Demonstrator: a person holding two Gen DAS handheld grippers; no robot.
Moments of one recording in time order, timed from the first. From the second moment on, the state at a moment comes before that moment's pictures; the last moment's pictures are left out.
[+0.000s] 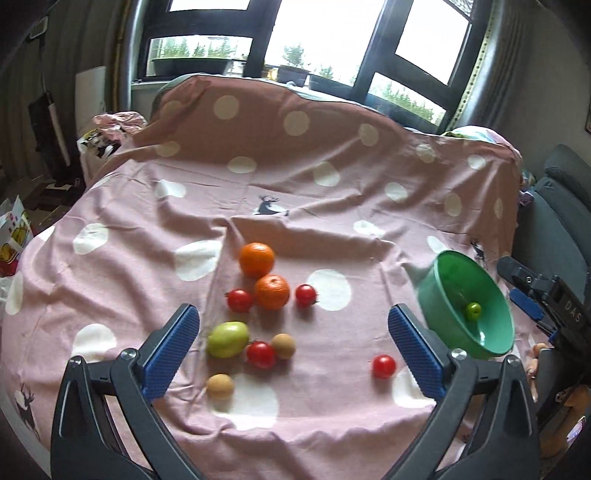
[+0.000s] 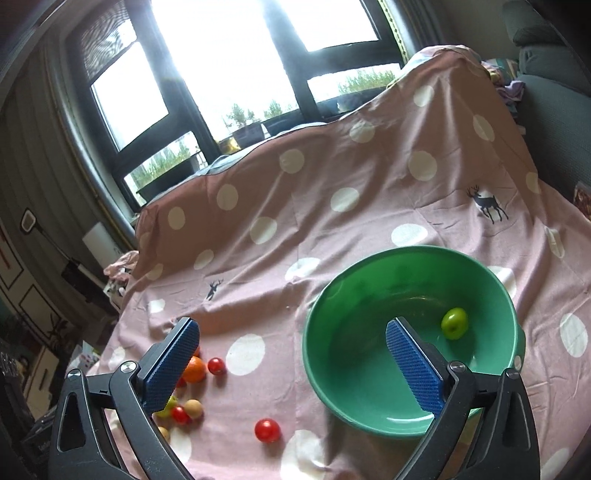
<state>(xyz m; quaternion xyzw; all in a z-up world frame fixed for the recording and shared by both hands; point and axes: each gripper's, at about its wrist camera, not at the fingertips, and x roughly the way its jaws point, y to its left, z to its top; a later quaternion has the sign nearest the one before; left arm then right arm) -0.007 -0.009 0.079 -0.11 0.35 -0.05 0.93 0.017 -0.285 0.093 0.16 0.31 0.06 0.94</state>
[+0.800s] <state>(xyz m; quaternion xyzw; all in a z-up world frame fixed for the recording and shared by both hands) 0.003 0.111 0.032 -0.24 0.39 0.03 0.89 0.076 -0.110 0.020 0.12 0.53 0.25 0.80</state>
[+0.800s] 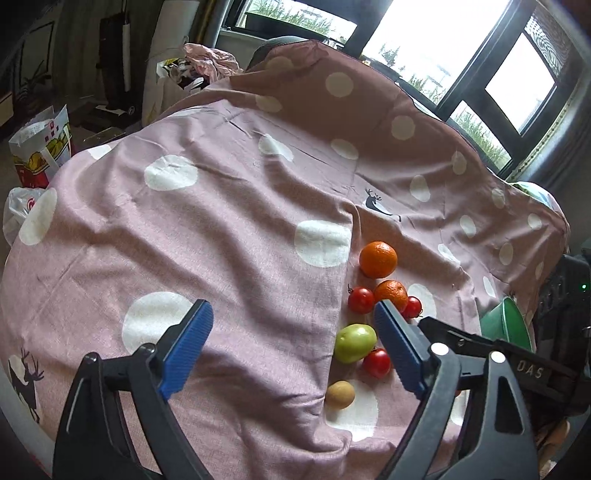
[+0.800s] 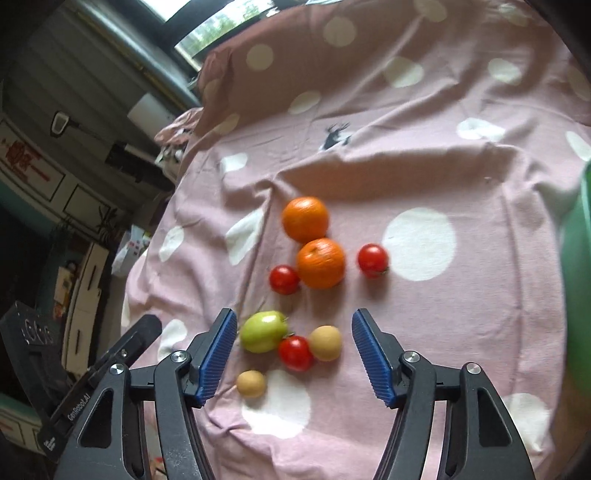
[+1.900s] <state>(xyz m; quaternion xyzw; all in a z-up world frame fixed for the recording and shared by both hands) 0.005 0.075 0.034 -0.20 0.42 -0.02 0.89 0.049 -0.138 -0.003 0.13 0.58 0.26 0.76</state>
